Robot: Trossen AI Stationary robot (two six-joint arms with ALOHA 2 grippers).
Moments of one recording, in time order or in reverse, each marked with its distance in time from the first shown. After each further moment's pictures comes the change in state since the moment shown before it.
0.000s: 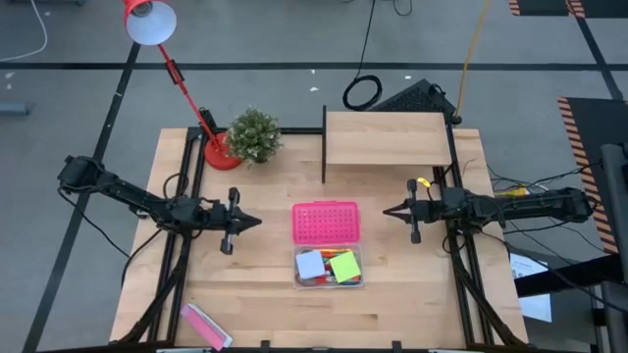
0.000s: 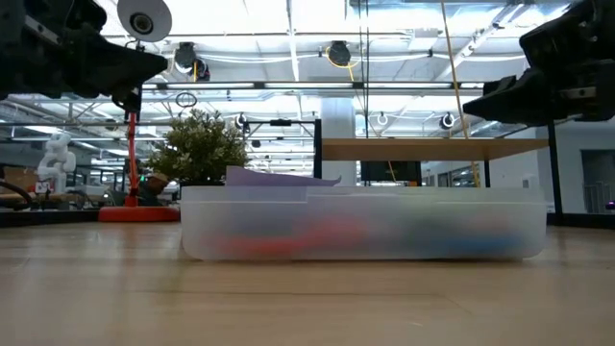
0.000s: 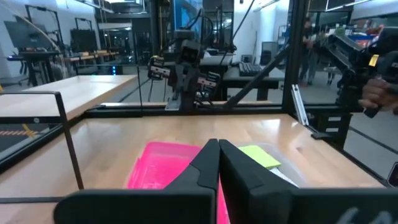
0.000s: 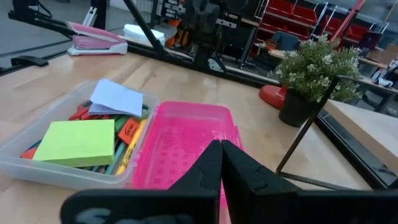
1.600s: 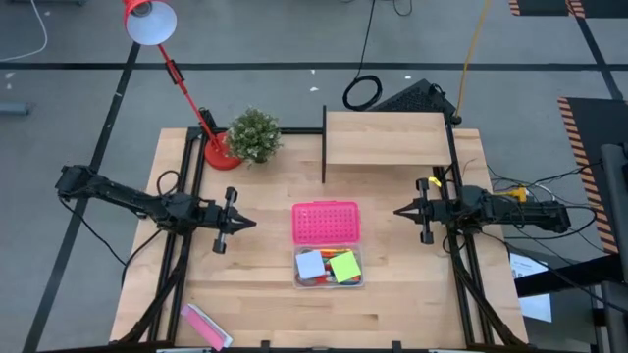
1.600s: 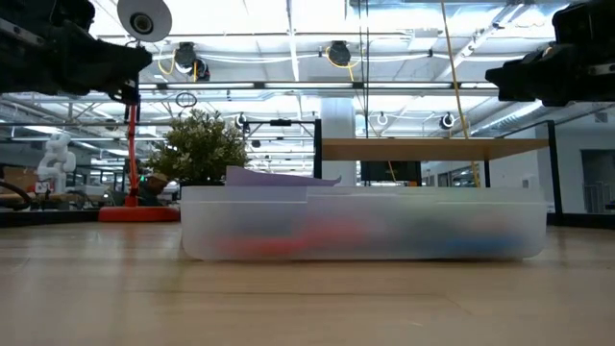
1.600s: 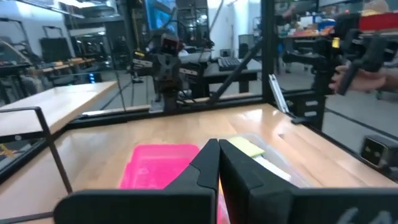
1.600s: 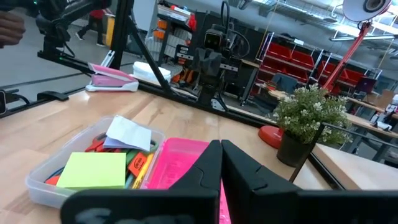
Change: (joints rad) left arm 0.059 -0.239 0.001 -0.259 0.156 0.073; right arm 0.000 -0.405 -0.003 -0.266 -0.070 -0.030
